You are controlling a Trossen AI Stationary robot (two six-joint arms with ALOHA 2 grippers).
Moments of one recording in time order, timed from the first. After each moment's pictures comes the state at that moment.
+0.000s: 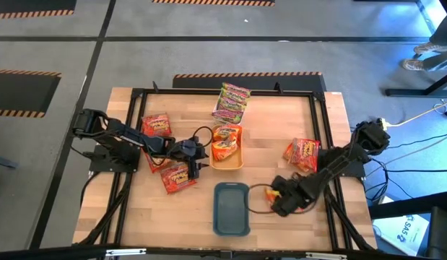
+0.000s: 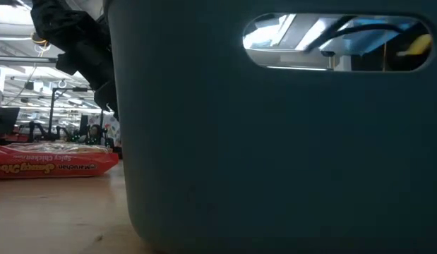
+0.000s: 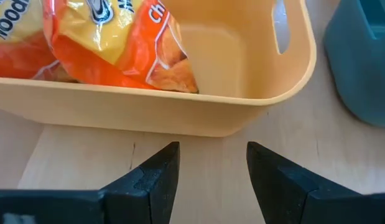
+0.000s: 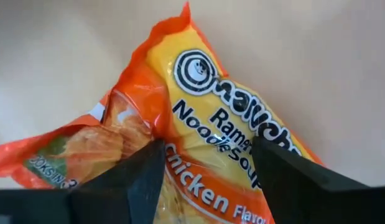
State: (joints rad) left arm -0.04 1.51 0.54 0.27 -0.08 -0.13; right arm 0.67 1.61 0.87 -0.73 0.15 1.31
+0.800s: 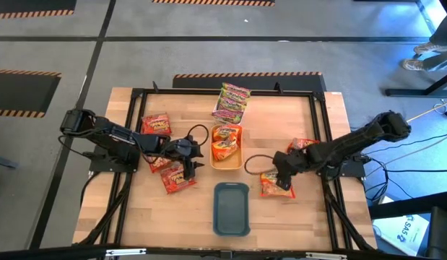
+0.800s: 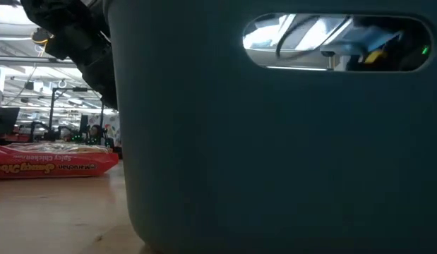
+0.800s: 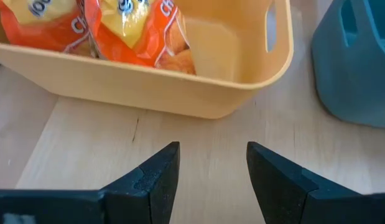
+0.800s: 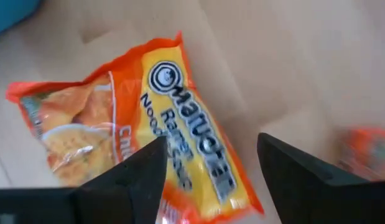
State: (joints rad) left arm -0.06 1.37 0.54 0.09 -0.09 -0.23; right arm 0.30 1.23 0.60 -0.58 0.07 0.72
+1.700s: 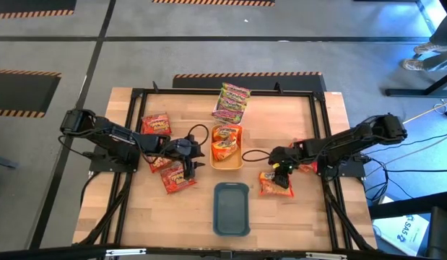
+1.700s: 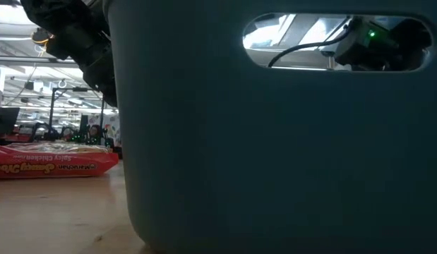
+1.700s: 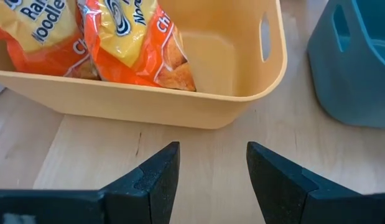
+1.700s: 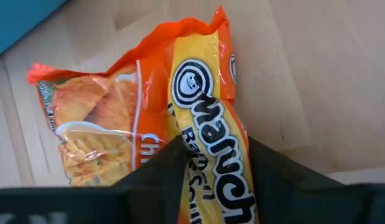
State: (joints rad) left arm -0.06 1.37 0.54 0.12 -0.09 -0.17; right arm 0.11 1.33 0.43 -0.21 -0.29 0.52
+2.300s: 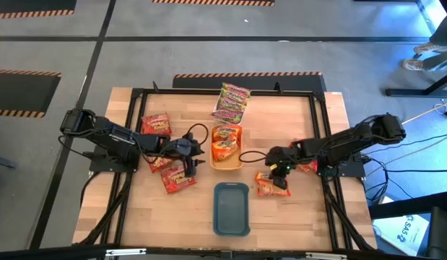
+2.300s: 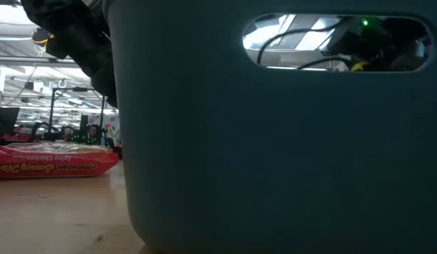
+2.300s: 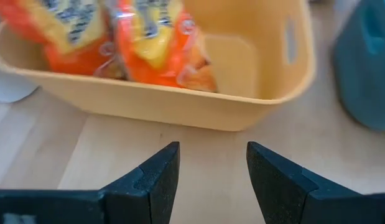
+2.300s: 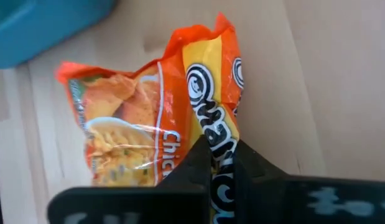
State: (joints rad) left arm -0.06 1.37 0.54 0.12 -0.17 -0.17; right arm 0.11 1.33 0.50 -0.22 -0.28 0.45
